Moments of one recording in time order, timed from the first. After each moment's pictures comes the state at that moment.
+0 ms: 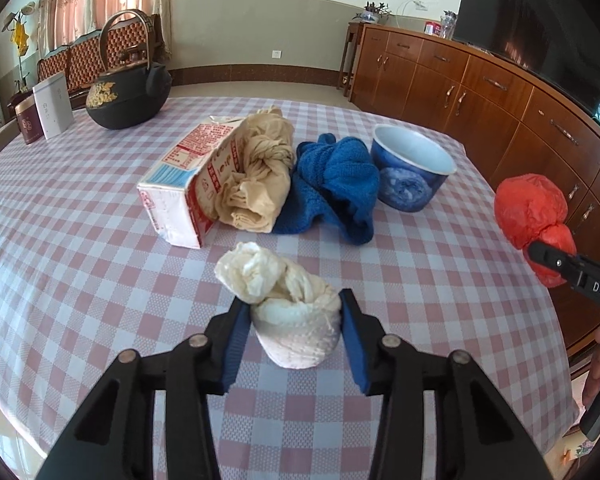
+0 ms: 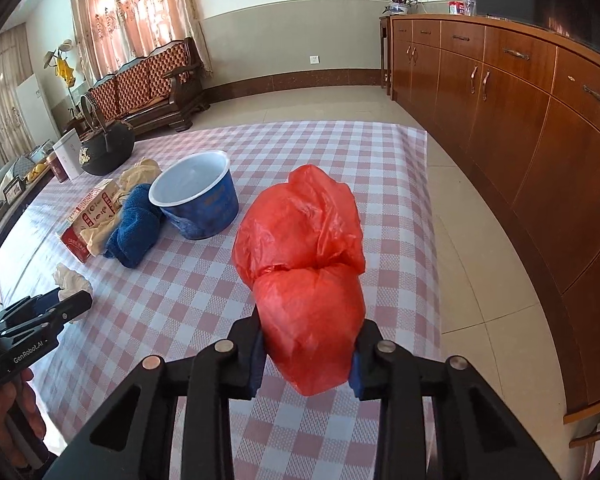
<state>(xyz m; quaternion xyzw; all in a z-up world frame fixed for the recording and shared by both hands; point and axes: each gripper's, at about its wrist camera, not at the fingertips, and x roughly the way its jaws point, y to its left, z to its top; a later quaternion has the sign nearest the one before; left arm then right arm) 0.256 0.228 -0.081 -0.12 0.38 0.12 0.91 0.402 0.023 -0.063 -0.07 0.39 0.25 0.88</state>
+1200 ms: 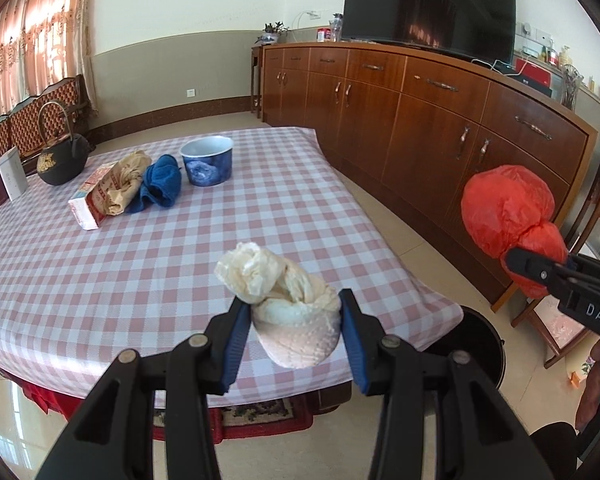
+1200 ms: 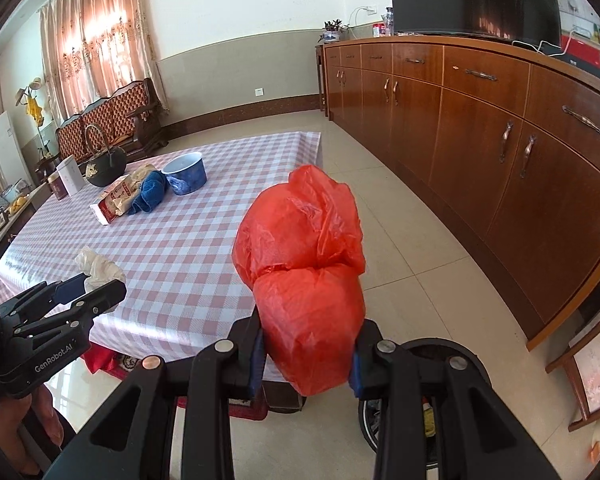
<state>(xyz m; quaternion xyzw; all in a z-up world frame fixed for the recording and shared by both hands) 0.155 0.058 -0.036 -0.04 0.33 0.00 0.94 0.211 -0.136 -0.022 -0.03 0.35 0.16 0.92</state>
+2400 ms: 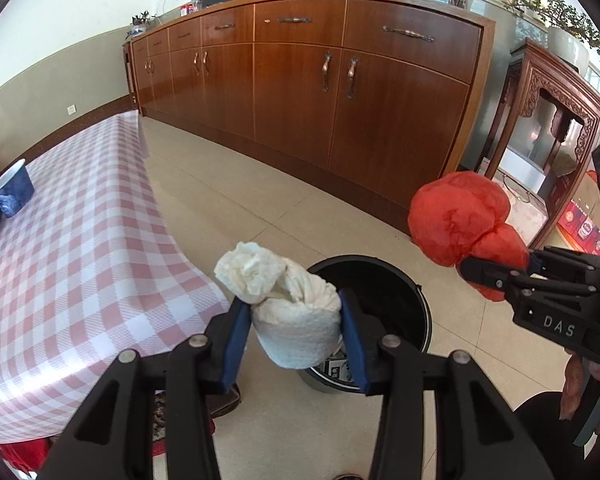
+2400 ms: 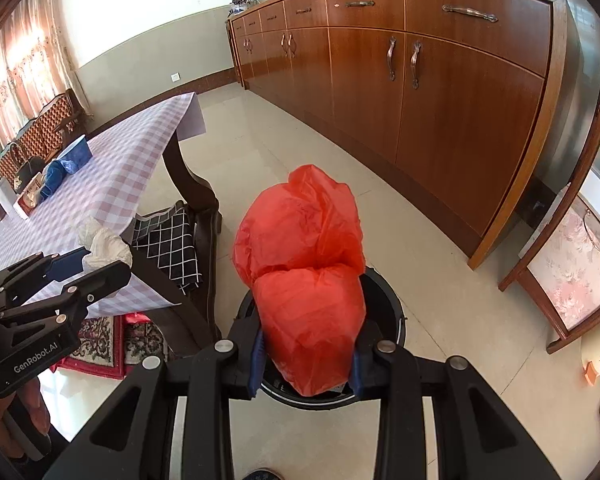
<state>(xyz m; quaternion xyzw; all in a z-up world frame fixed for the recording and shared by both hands) 0.183 -0.121 -0.082 0.04 0.38 -0.18 0.91 0.185 -0.305 -0.094 0.02 0.42 0.04 0.91</state>
